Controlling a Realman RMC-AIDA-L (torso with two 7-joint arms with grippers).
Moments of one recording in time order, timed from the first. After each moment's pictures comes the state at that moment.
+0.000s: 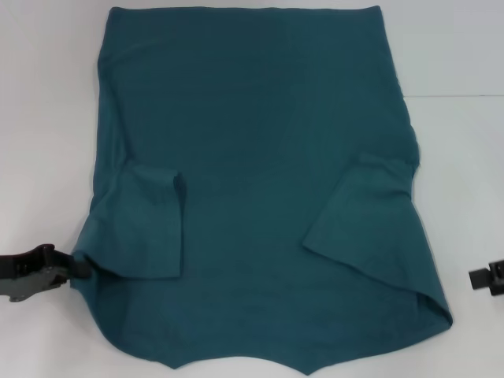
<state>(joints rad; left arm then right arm) -0.46 -2.06 0.44 0.84 2.44 1.56 -2.49 0.58 1.84 -0.61 -0.69 -2.45 -1.75 2.38</state>
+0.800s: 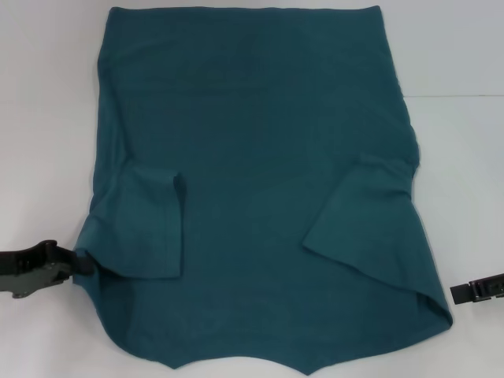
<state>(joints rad) -0.47 -2.06 0.44 0.83 2.43 1.55 -2.49 0.58 1.90 -0.62 -0.71 -2.47 -1.71 2.23</state>
